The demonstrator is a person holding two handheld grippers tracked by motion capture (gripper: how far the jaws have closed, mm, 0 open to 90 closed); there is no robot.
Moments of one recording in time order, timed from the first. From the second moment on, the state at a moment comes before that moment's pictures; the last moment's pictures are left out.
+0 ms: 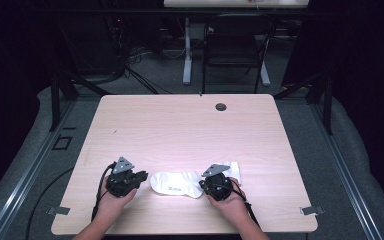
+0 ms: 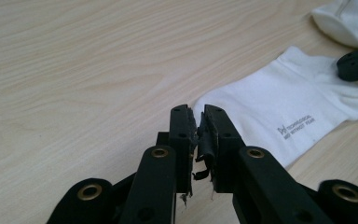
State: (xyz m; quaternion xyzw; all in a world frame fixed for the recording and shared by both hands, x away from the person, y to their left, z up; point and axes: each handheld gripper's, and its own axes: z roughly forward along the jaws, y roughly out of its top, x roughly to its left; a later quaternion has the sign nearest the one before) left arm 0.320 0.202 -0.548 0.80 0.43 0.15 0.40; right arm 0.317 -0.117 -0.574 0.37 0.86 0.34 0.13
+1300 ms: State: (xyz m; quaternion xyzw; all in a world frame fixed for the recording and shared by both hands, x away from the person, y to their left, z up) left arm 0.301 0.175 -0.568 0.83 0.39 0.12 0.37; right arm 0.299 -0.140 -0.554 0.39 0.83 0.38 0.14
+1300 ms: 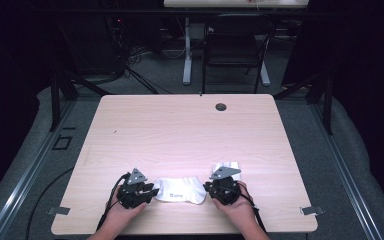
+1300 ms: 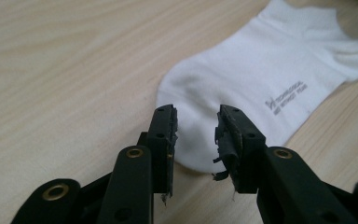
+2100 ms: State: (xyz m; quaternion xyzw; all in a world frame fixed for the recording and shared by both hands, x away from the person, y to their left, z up) left arm 0.313 0.175 -0.562 0.82 0.39 0.13 0.40; right arm 0.342 -0.185 -0.571 0.50 0.78 0.33 0.18
